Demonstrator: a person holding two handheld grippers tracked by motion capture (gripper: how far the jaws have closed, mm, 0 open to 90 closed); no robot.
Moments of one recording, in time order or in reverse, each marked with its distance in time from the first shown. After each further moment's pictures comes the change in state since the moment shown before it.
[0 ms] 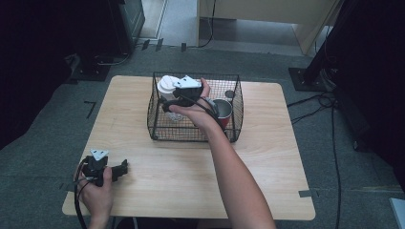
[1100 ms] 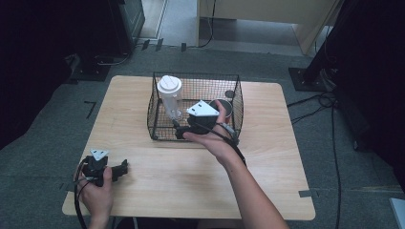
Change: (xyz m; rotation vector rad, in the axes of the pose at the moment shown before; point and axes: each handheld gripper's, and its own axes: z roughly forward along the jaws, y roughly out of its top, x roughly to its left) left arm 0.000 0.000 0.000 -0.002 0.000 -0.001; right arm 0.017 -0.041 -0.089 0.017 -0.002 -0.027
